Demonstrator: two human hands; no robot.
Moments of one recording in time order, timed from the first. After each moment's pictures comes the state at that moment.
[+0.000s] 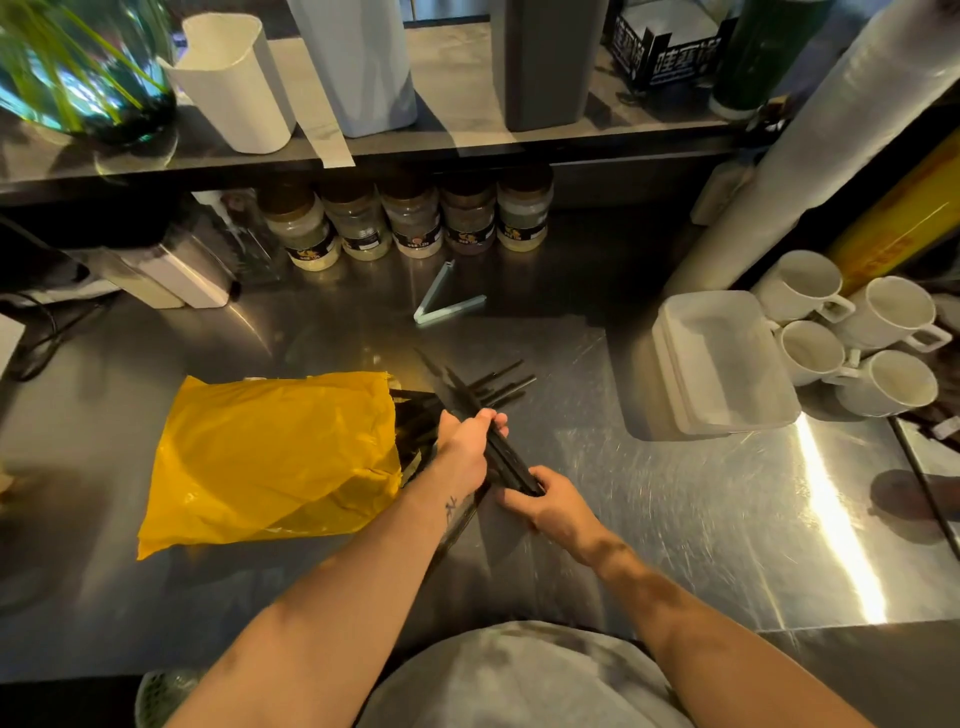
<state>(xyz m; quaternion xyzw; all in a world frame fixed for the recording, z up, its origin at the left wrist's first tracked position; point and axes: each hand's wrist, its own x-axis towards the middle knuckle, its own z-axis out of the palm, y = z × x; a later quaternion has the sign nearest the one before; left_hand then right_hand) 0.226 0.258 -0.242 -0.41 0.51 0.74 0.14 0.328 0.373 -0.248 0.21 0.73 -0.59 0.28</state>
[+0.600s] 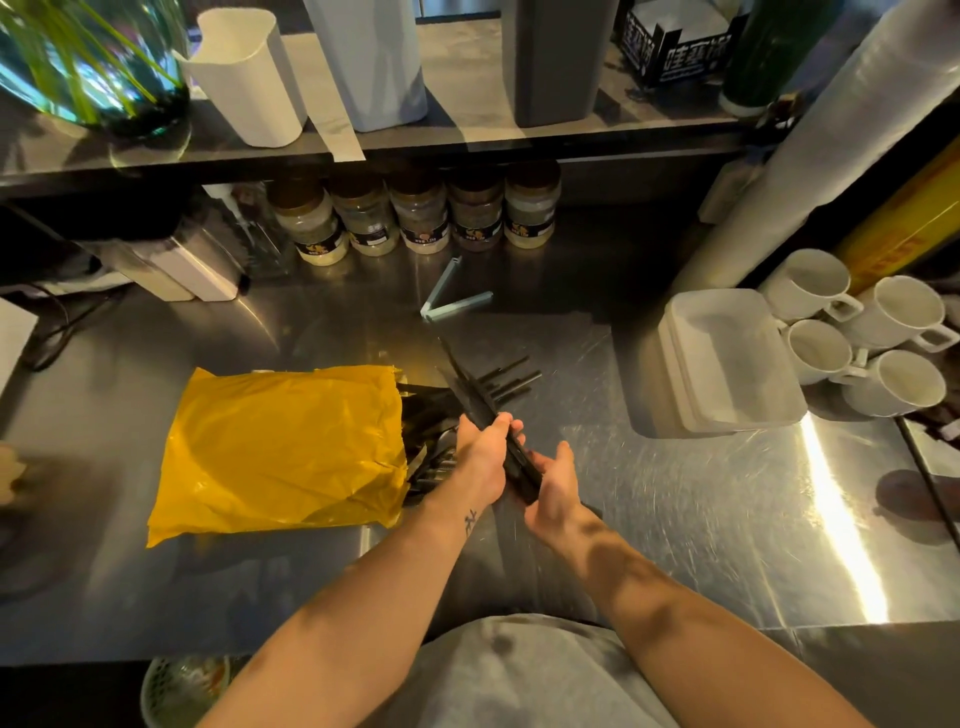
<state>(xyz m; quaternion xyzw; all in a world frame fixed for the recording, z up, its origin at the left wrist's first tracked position) 0.251 0.271 -0.237 -0.40 0.51 0.75 0.16 0.307 0.338 -0.236 0.47 0.36 -0.79 0.16</state>
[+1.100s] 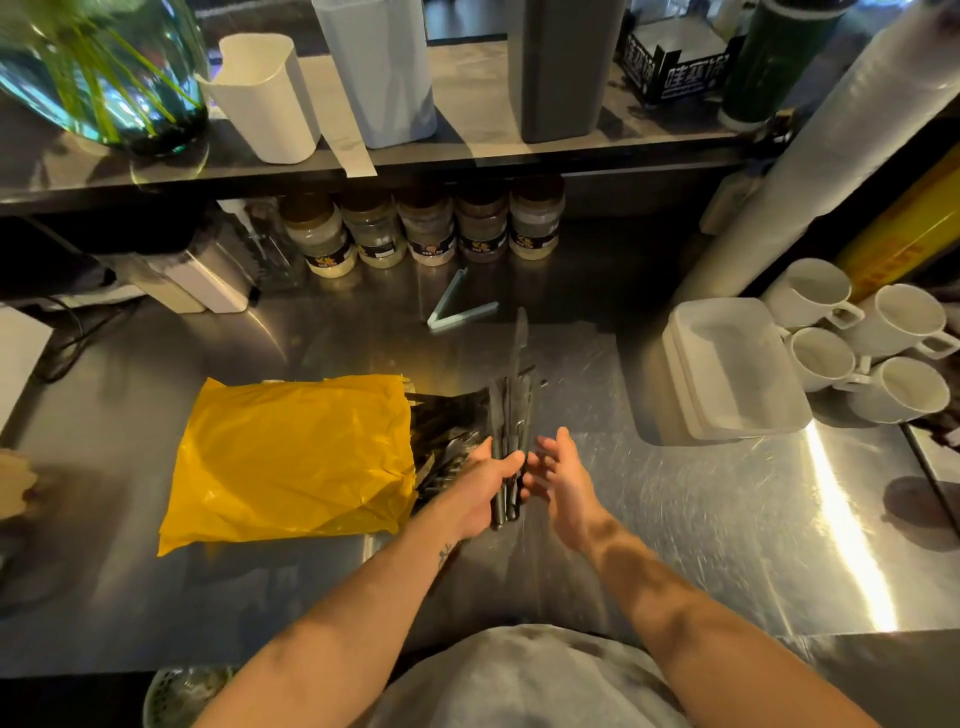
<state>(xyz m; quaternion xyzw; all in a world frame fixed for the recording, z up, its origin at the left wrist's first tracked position) 0.280 0.230 -0.213 -0.25 0.53 0.72 0.37 0.303 0.350 -0.224 0.38 0.49 -0.76 0.16</state>
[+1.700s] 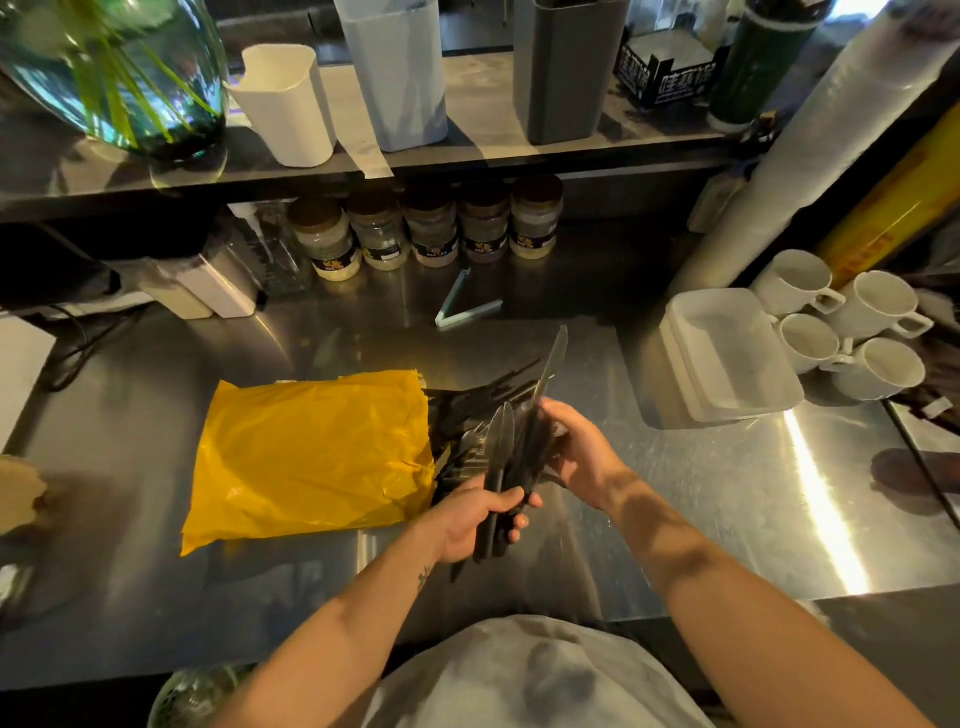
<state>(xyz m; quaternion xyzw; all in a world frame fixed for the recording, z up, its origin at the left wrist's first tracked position) 0.322 0.168 -0.199 -0.15 0.49 0.70 0.50 0.300 0.353 -0.189 0.24 0.54 -0.78 0.18</state>
